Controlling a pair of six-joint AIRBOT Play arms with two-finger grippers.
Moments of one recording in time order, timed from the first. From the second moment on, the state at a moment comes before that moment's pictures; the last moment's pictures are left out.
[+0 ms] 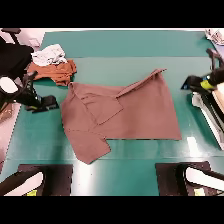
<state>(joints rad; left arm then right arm) 0.05 -1.10 0.95 1.34 -1.23 -1.57 -0.26 -1.22 1.22 -1.33 1.32 1.51</state>
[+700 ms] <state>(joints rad) 0.07 -1.33 0.87 1.12 -1.25 -1.23 -0.36 -0.80 0.74 -1.33 1.36 1.50</state>
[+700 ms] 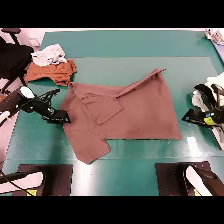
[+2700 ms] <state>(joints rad) 0.07 -0.80 1.07 0.56 -1.26 -1.48 -0.32 -0.79 1.12 -0.99 1.32 1.30</state>
